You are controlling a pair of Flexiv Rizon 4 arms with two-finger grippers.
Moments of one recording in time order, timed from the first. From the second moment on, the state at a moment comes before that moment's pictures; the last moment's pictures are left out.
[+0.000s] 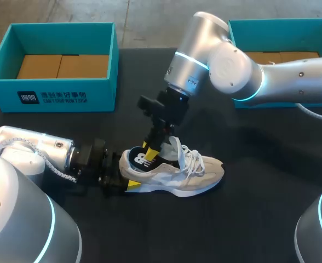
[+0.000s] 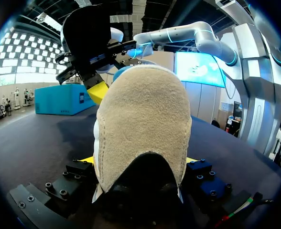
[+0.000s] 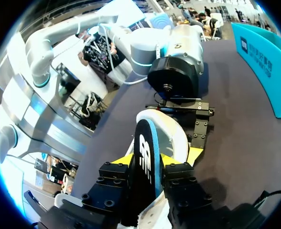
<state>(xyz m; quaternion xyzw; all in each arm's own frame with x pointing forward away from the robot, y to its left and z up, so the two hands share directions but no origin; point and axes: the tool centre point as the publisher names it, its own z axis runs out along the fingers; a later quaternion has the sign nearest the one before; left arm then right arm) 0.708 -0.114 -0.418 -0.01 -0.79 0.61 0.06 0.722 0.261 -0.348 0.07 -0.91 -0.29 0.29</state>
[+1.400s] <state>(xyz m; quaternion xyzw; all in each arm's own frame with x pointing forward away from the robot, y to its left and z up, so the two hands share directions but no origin) 0.708 -0.114 -0.418 -0.01 -0.79 0.61 0.06 0.722 0.270 -0.350 0.07 -0.91 -0.30 0.29</state>
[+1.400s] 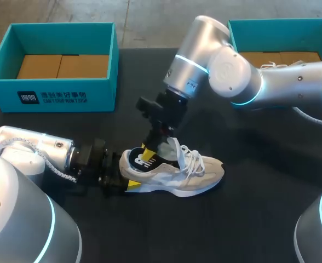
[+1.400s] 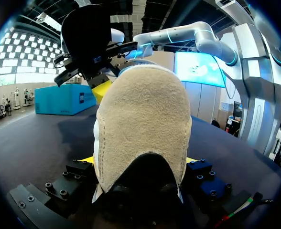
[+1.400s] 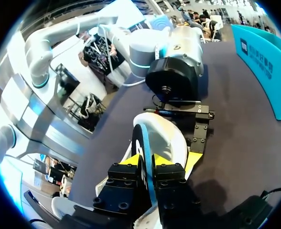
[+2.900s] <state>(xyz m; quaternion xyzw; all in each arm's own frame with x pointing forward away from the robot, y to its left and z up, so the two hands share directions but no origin) 0.708 -0.114 -0.418 -0.01 -0.79 0.61 0.06 0.744 0.278 -0.300 0.11 -0.93 -0.30 0.18</state>
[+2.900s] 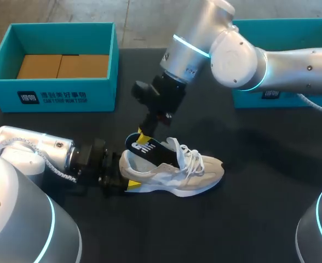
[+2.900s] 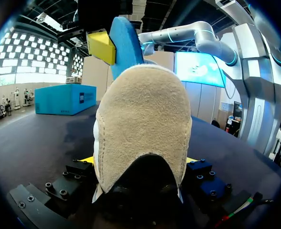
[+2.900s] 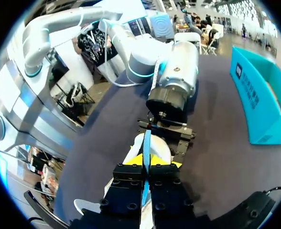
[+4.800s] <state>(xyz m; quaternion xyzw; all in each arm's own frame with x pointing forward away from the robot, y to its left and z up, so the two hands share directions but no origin) 0.708 -0.114 -0.418 -0.01 -0.79 0.61 0.06 0.785 0.274 -0.152 0.18 -0.84 -0.51 0.00</state>
